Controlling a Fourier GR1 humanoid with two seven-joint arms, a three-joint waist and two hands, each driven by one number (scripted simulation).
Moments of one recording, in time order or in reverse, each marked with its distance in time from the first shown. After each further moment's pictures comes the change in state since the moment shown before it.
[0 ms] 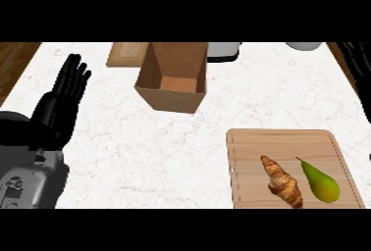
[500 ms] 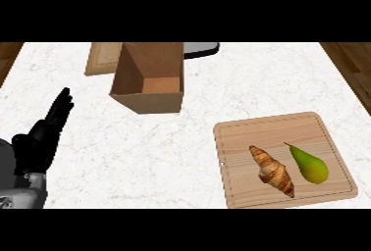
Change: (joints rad) left arm 0.173 0.115 -0.006 0.095 -0.132 -0.011 -0.008; right arm 0.401 -0.016 -0.301 0.172 0.028 -0.016 -0.303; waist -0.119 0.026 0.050
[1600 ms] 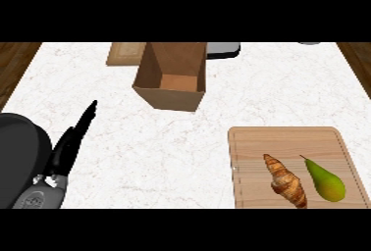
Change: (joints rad) left arm -0.017 -0.034 -0.092 0.166 -0.141 -0.030 -0.094; right arm 0.657 -0.089 -0.125 -0.112 0.453 0.091 -0.407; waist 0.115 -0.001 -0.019
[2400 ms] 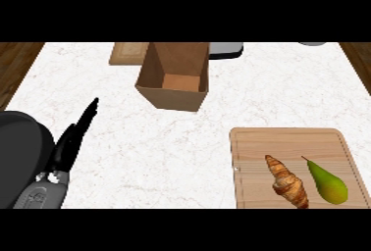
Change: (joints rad) left arm -0.025 -0.026 0.034 0.021 -0.029 -0.031 -0.001; right arm -0.060 0.095 0.119 -0.322 0.302 0.036 0.557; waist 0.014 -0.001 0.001
